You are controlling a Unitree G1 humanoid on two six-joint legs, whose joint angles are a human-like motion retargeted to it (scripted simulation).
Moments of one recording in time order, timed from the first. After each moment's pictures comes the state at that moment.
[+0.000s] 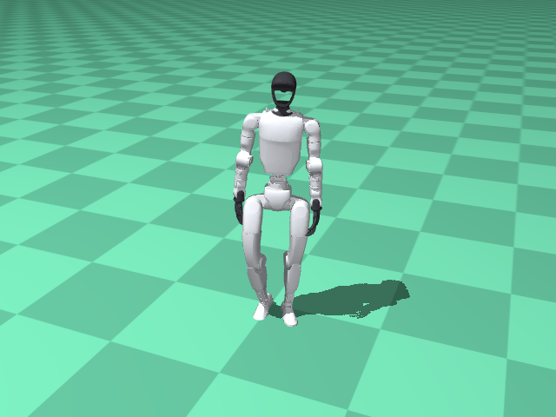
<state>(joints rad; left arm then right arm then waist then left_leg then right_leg) -0.12 0.13 0.24 1.64 0.22 -0.12 -0.08 -0.05 -0.13 -0.17 1.70 -0.56 -0.24 0.05 -0.04 -0.01 0.03 0.09 -0.01 0.22 0.01 -0.12 0.04 -0.05 -0.02 -0.35 0.39 -0.01 -0.01</state>
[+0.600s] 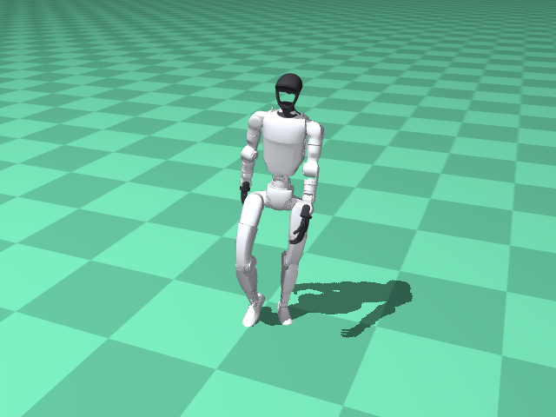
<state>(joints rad) -0.40 0.09 0.27 1.52 0.17 -0.21 -0.06 0.09 -0.16 -0.20 1.70 -0.62 -0.22 0.02 -0.18 0.02 0.10 0.10 0.02 0.28 0.00 -0.15 0.08 -0.36 -0.10 -0.35 0.78 0.15 -0.04</state>
